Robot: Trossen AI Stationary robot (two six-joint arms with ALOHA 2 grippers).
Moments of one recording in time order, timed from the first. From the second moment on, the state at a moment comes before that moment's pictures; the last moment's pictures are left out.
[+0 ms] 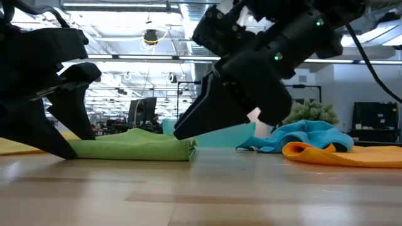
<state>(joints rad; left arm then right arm) -0.67 1.70 0.74 -0.31 -0.64 -0.35 0.36 2.02 1.08 0.23 0.28 -0.07</state>
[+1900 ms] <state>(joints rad) -0.64 1.63 0.73 -0.25 -0.49 -0.40 0.38 2.08 1.28 -0.08 0.32 -0.08</state>
